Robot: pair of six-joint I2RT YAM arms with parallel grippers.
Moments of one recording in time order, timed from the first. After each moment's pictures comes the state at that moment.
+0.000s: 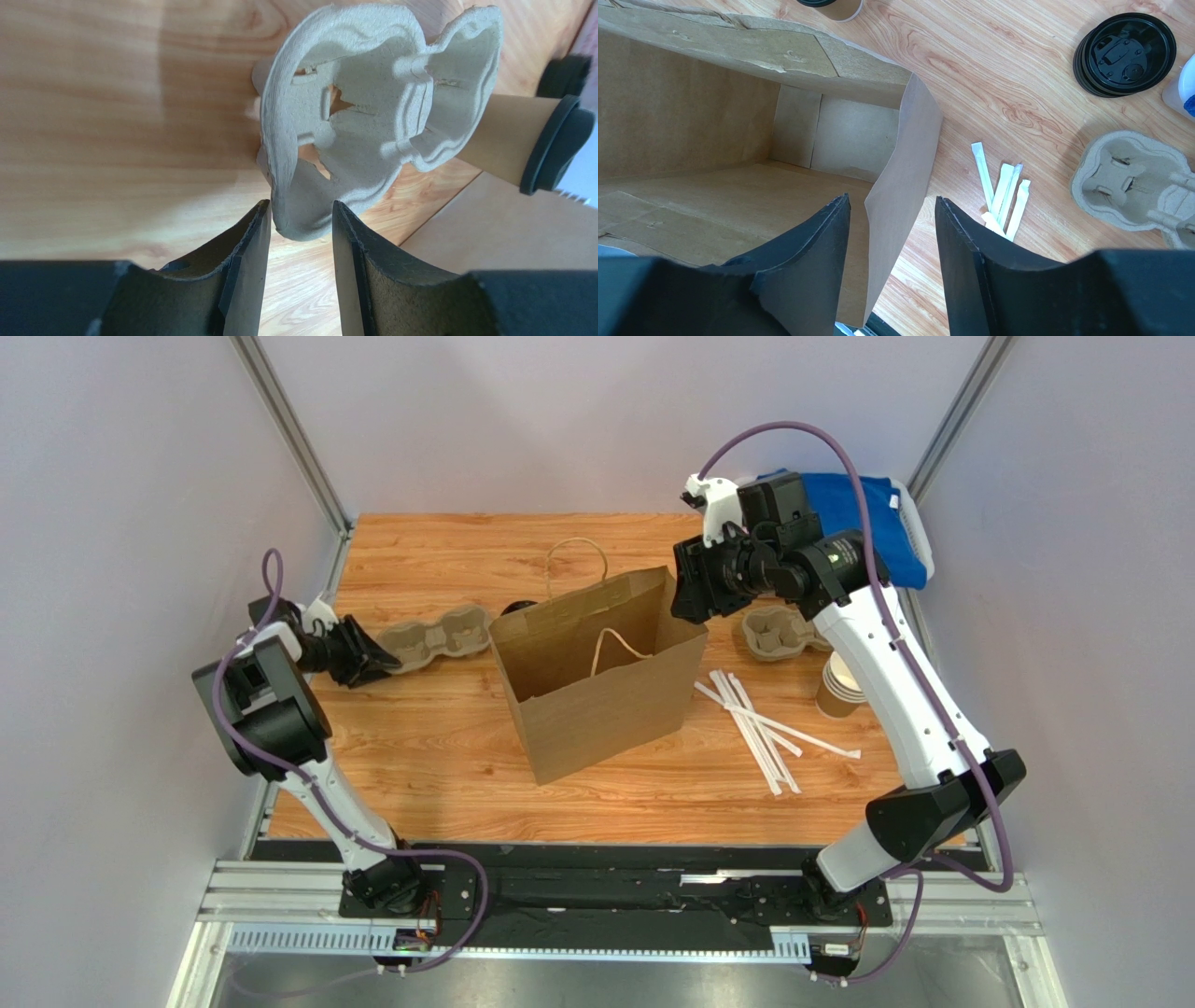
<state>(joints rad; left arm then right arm) 0.54 1.95 1.27 -0.56 0.76 -0.05 0.46 1.54 1.85 -1.06 -0.25 0.01</state>
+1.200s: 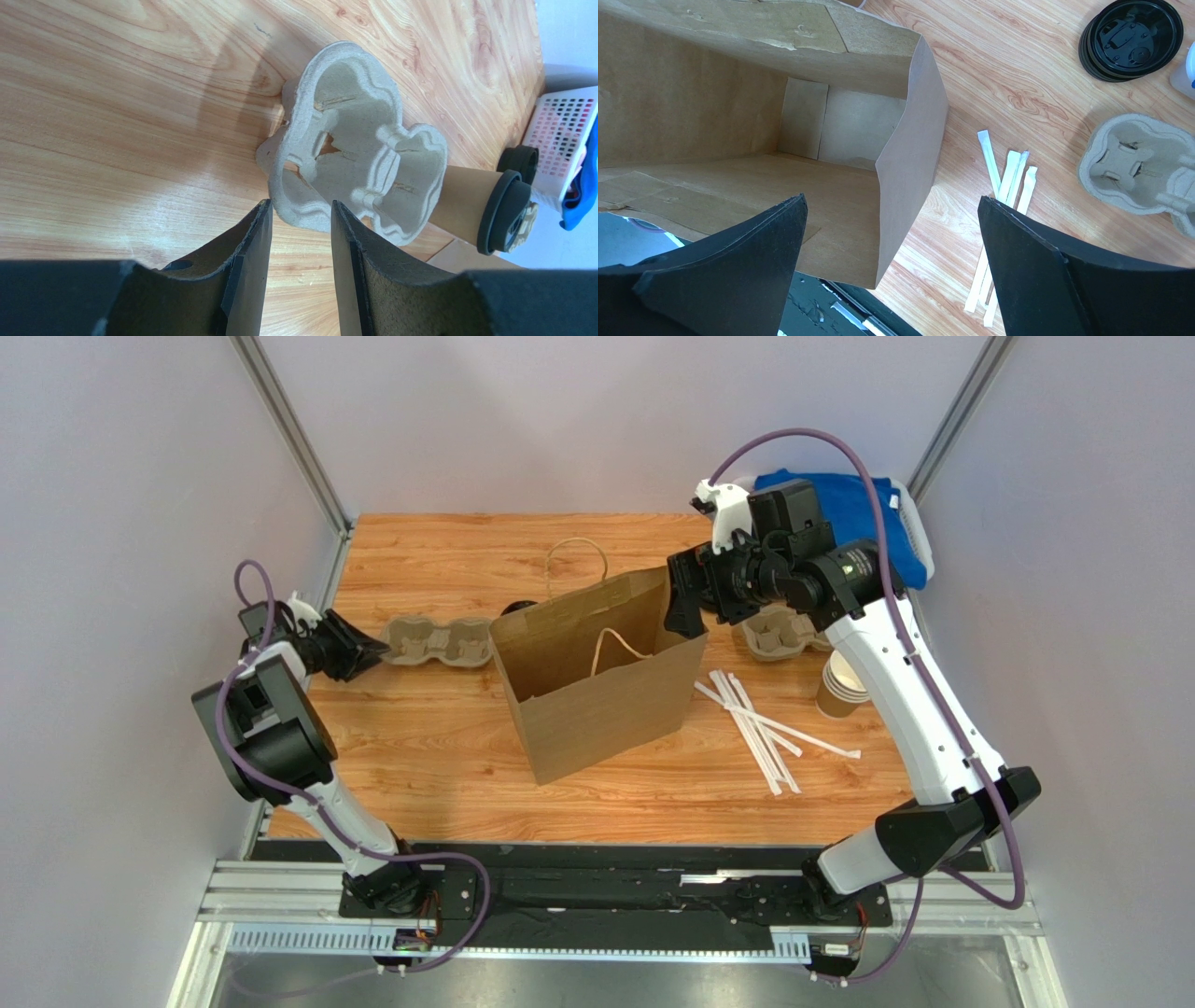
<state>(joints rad) 0.56 1.79 1.07 -0.21 0.69 -0.36 0.46 1.49 1.81 -1.08 -0.26 0.03</state>
